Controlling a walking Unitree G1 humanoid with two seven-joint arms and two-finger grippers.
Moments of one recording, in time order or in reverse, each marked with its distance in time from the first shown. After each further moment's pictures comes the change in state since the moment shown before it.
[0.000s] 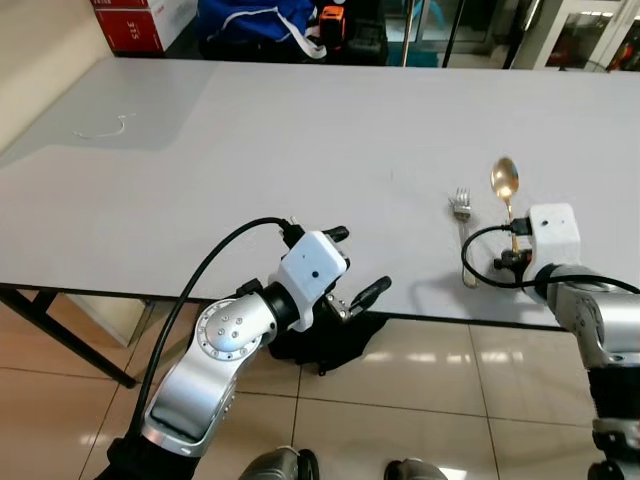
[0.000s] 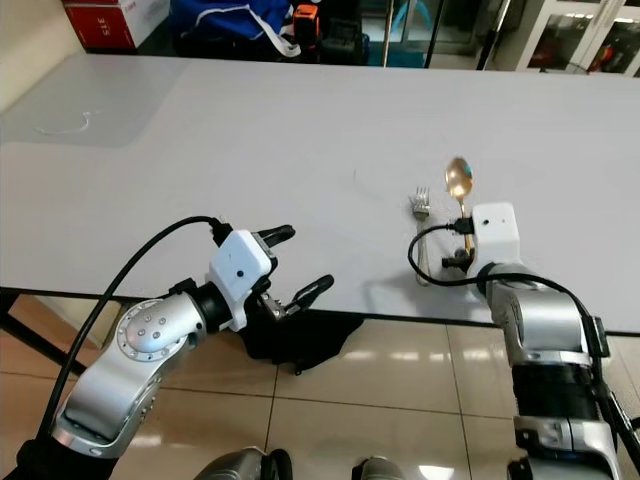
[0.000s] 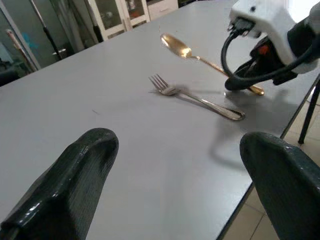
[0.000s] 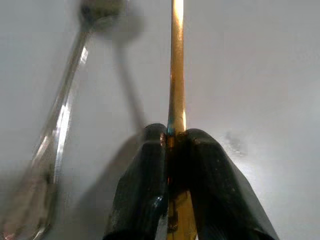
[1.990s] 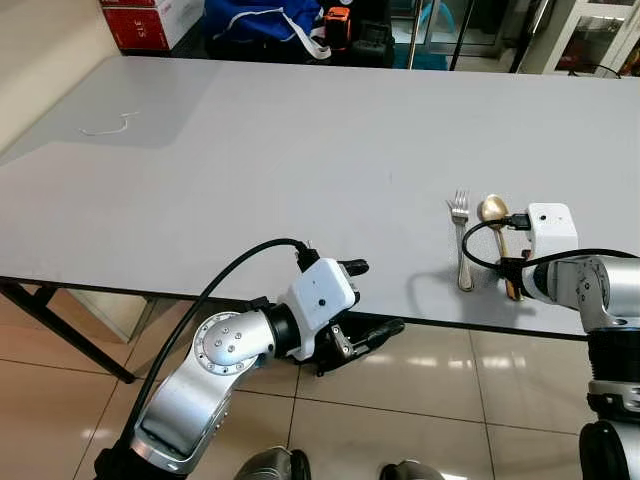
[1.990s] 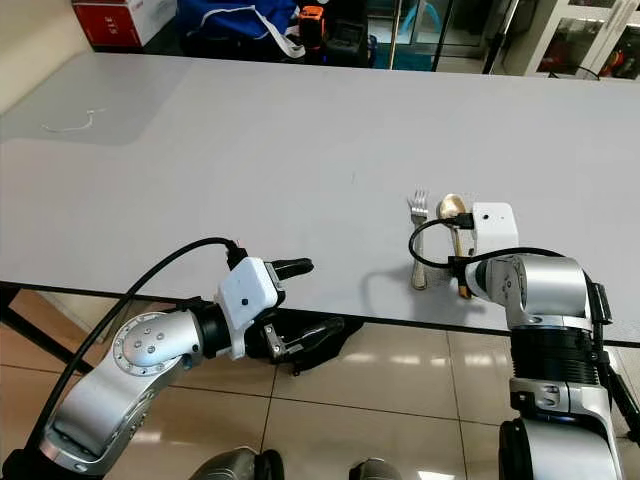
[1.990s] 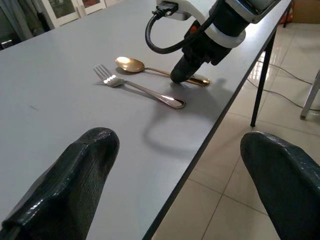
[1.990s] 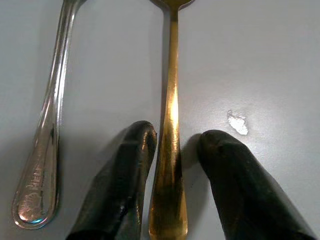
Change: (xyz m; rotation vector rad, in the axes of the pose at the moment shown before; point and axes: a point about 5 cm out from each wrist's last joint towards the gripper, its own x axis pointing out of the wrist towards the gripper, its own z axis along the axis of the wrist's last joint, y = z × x) left arm -0.008 -0.019 -0.004 -0.027 0.036 -0.203; right arm -0.006 0.004 0.014 0.091 0.197 0.042
